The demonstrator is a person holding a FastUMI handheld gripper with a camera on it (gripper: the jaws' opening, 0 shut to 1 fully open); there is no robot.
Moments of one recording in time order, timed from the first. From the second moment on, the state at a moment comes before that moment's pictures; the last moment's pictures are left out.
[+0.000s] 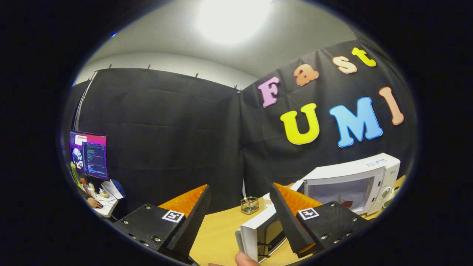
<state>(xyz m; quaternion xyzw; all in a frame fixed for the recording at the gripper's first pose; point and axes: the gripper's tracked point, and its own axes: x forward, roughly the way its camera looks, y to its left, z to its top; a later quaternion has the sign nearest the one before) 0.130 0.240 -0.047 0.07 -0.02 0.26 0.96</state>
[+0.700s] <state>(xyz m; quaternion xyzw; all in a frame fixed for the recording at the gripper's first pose) 0.149 0.305 -0.203 0.01 0.15 0.25 0.96</state>
